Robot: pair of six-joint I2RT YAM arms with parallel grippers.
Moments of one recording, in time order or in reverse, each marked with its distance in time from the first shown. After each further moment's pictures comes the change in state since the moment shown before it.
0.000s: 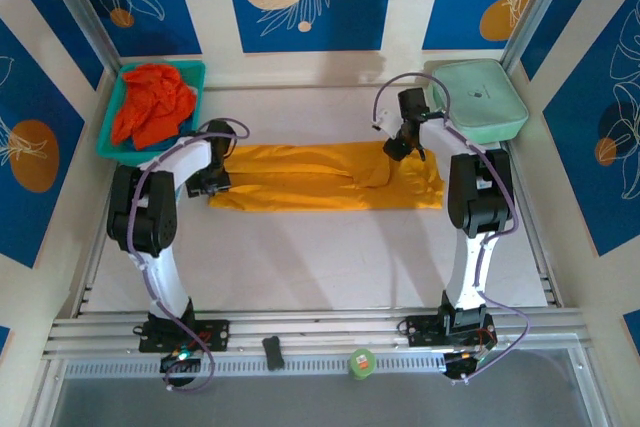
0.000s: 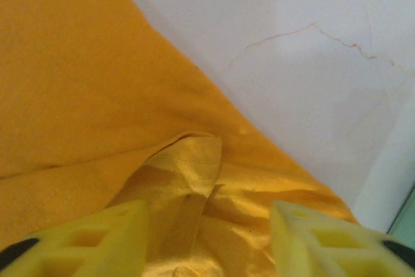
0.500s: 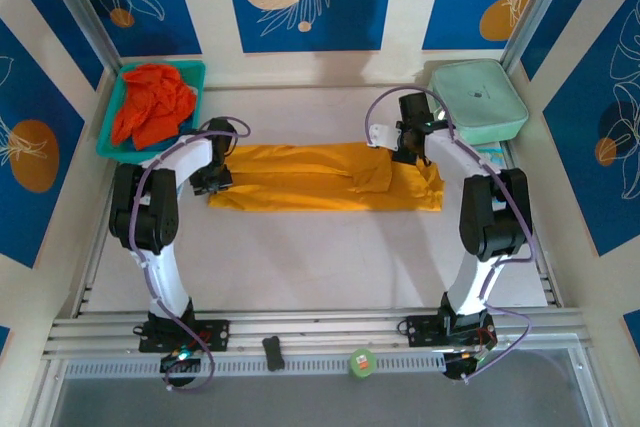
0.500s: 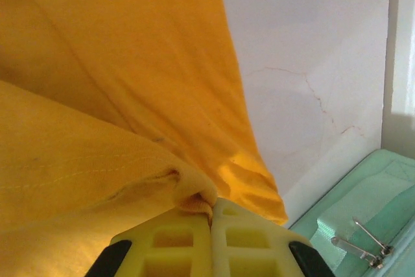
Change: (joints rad) left arm 0.000 0.036 0.033 0.006 0.033 0.002; right arm 0.039 -0.201 -0.162 0.023 0.030 -0.483
